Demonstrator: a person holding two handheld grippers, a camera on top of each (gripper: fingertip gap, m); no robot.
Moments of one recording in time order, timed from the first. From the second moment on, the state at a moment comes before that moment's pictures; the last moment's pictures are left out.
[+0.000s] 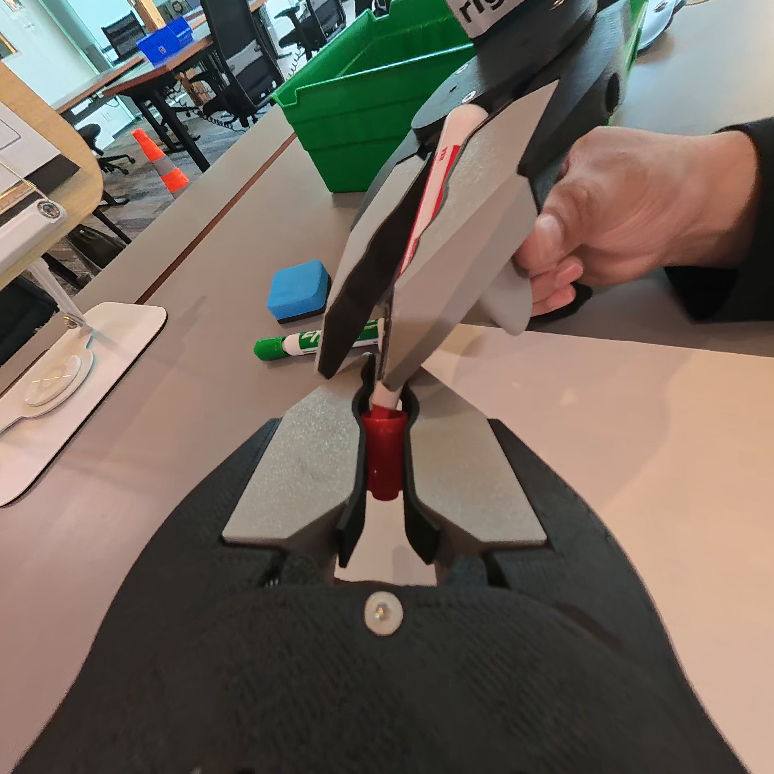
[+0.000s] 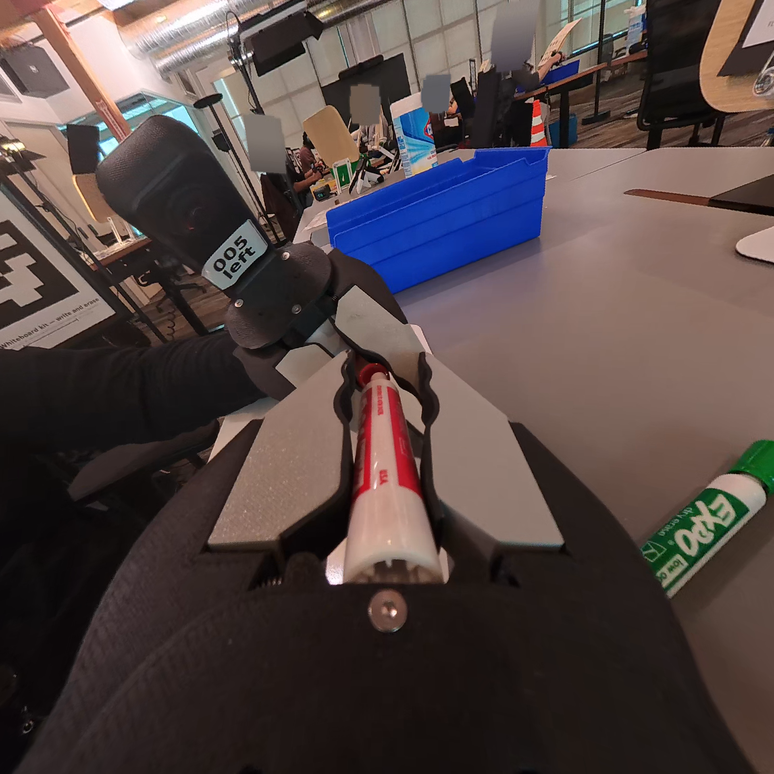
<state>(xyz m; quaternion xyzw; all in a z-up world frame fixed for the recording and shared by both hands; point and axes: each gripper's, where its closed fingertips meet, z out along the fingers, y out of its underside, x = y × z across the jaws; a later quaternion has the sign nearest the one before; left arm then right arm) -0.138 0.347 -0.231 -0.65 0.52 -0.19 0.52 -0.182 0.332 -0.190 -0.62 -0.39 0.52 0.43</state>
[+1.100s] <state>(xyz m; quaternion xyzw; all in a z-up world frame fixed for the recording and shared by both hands) -0.290 0.427 -0.245 -0.75 0.39 -0.10 0.52 -0.196 0.329 -0.198 -0.63 -0.42 0.47 0.45</state>
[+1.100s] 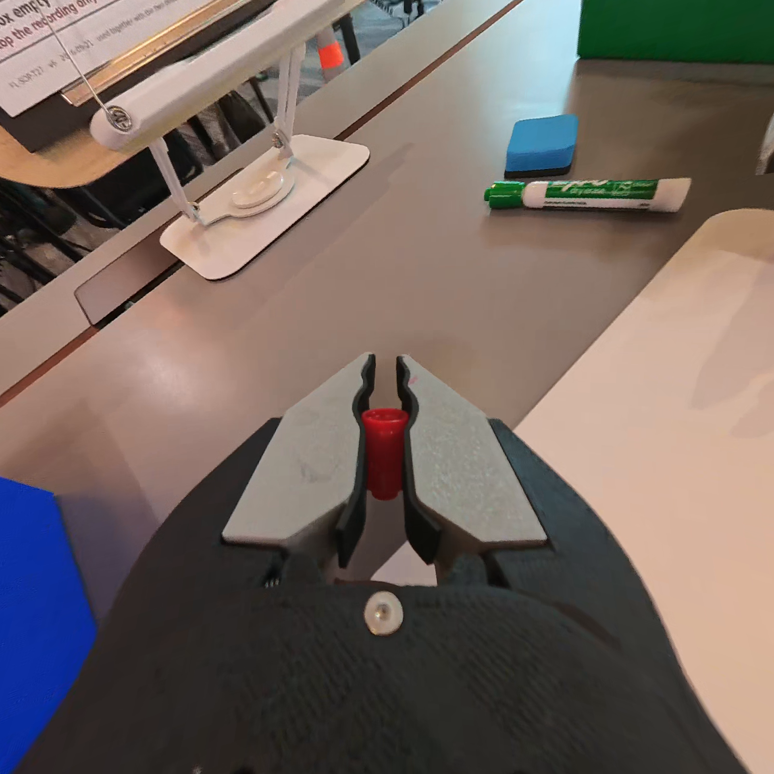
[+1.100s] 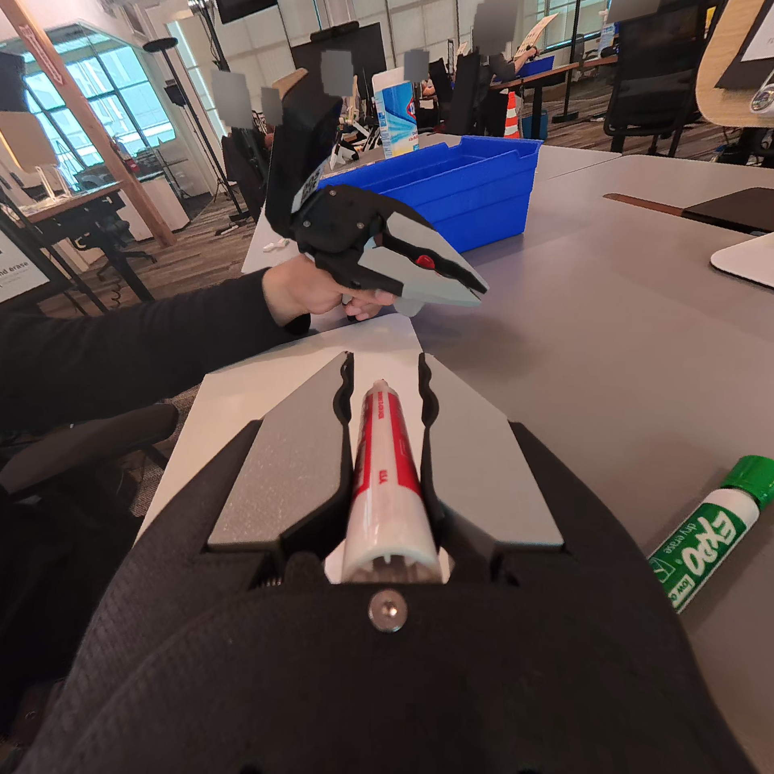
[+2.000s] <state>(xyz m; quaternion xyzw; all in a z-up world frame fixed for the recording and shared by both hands) -0.303 0.458 -0.239 -0.75 0.33 0.08 0.57 -0.182 0.365 -0.187 -0.63 -0.37 0.41 0.55</state>
